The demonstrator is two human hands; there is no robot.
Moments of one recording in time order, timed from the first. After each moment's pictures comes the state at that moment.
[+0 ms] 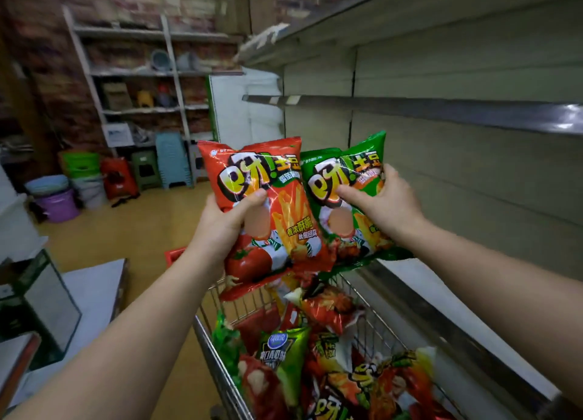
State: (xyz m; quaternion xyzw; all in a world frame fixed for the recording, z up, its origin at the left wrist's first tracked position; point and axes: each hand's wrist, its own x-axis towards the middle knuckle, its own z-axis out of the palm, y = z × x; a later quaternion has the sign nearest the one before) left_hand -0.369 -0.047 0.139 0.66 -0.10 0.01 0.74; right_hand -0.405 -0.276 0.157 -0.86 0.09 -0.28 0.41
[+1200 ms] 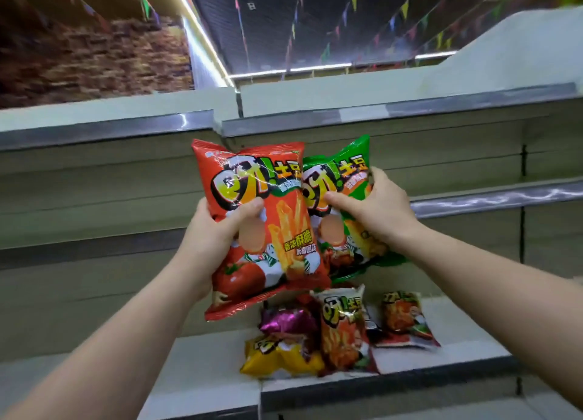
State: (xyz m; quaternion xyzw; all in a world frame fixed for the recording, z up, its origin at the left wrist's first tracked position) left_hand -0.543 -0.269 0.277 0.41 -0.56 -0.32 0.64; right_hand -0.762 -0.323 0.286 -0.67 0.47 -0.56 0.12
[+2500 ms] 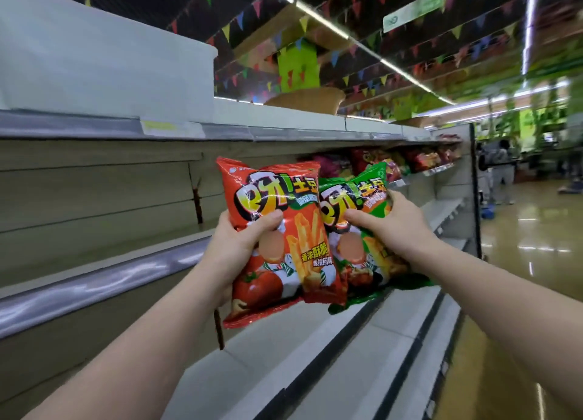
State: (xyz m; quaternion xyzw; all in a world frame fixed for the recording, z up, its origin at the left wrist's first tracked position) left_hand -1.205 -0.452 0.266 0.17 -0.68 -0.57 0.44; right_hand -1.403 -0.344 0.257 -0.40 0.71 -0.58 -0.04
